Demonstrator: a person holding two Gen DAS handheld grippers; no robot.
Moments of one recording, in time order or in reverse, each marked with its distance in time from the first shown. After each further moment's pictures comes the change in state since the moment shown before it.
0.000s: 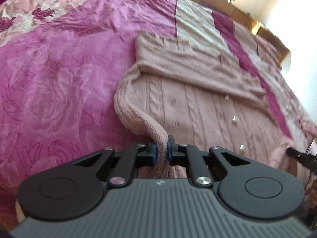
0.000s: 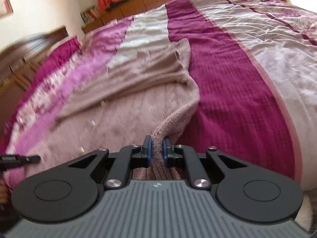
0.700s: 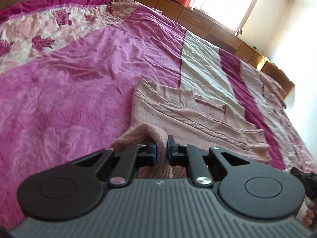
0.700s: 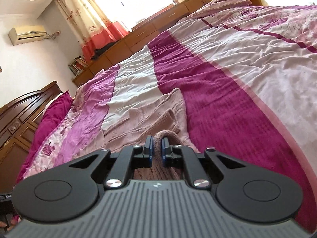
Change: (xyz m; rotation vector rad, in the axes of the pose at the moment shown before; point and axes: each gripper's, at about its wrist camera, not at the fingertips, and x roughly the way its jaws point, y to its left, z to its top) left arm 0.029 -0.012 0.072 -0.056 -0.182 0.039; right arm 0.042 -0.014 0.070 0.188 -0.216 -0.026
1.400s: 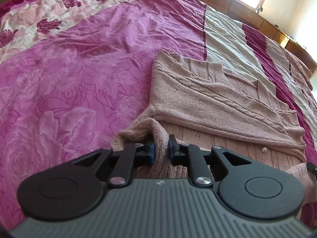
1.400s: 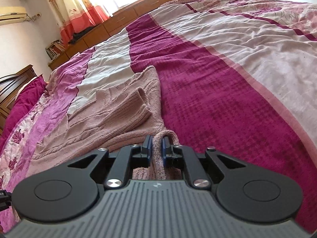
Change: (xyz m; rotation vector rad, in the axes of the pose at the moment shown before) left arm 0.054 0.008 -0.015 0.021 0.129 0.140; right arm 0.059 -0.016 -0.023 -0.037 0.070 -0.141
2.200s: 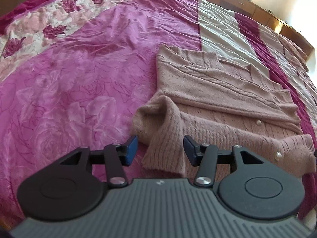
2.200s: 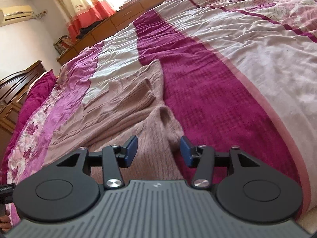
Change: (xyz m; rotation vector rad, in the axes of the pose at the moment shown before) left arm -0.048 0.009 -0.019 0.100 0.040 0.003; right arm -0.069 -0.010 -0.014 -0.003 0.066 0.070
